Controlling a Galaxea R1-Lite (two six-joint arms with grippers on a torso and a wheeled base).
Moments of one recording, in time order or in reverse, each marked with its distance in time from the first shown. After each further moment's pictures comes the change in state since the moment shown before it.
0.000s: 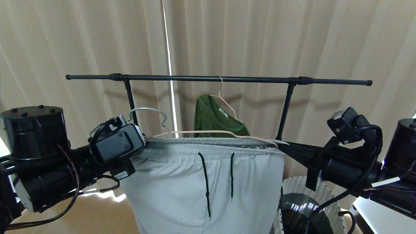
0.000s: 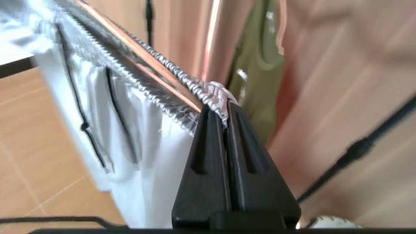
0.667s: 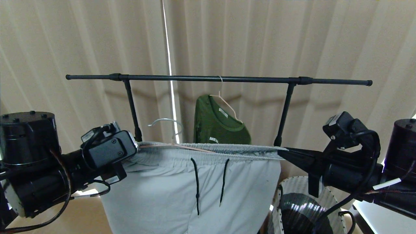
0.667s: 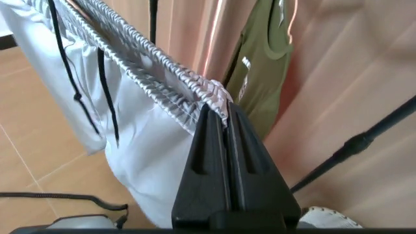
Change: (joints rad) left arm 0.042 -0.020 0.036 0.000 0.002 0.033; right arm 0.013 -0.024 -0.023 0.121 -0.001 -0.060
